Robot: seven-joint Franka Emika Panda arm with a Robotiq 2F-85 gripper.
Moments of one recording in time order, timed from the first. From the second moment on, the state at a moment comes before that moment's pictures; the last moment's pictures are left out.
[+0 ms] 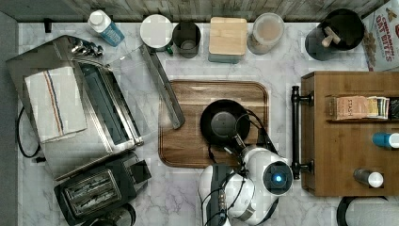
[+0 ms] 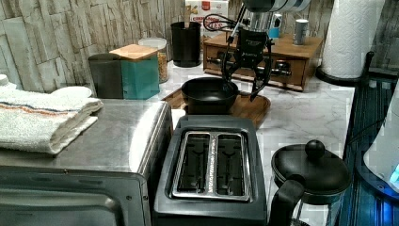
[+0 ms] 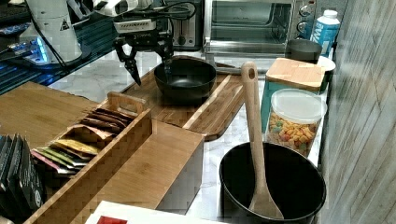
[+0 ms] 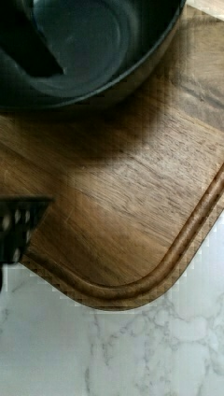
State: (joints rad) arm 0.00 -0.02 -0.22 -2.69 0.32 1.14 -0.25
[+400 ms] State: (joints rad) arm -0.01 -0.02 -0.22 -2.68 0.33 1.14 -0.25
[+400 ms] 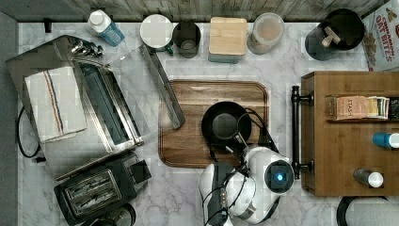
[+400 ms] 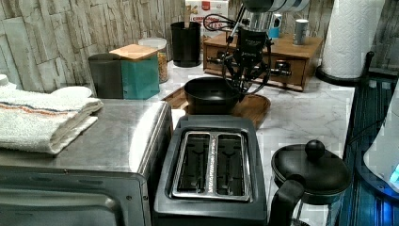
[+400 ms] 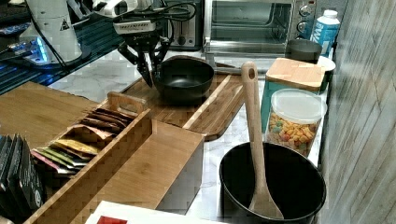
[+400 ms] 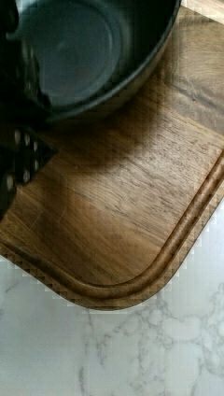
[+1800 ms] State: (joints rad) arm 0.04 -0.09 -0.16 -2.28 0.04 0.60 -0.03
